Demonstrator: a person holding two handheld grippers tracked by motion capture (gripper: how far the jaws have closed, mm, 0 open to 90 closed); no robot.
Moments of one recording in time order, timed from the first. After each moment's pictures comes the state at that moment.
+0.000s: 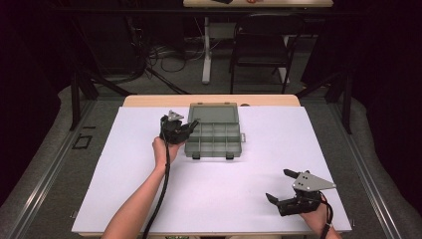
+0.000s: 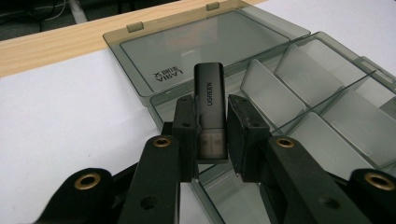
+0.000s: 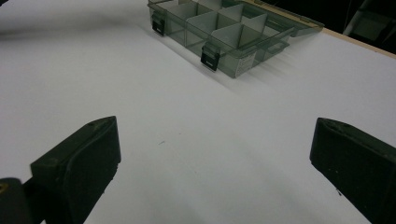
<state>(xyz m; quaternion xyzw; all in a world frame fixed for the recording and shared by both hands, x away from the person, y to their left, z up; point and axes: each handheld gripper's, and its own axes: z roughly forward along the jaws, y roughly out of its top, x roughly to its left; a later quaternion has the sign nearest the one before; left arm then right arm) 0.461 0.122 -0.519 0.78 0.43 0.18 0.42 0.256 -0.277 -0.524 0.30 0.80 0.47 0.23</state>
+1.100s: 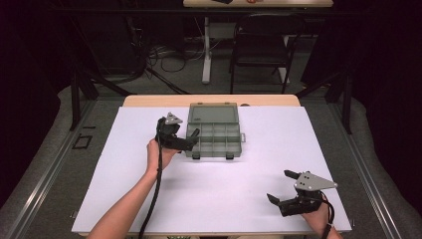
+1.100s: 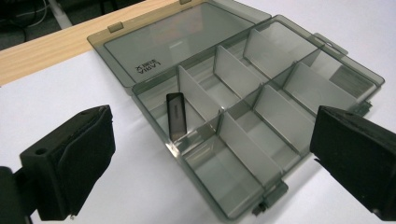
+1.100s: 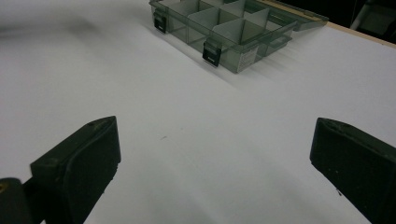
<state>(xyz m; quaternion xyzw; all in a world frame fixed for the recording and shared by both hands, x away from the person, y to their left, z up) 0.429 0.131 -0.494 0.81 0.39 0.17 0.40 0.256 -0.282 -0.527 0.31 0.80 0.47 0.21</state>
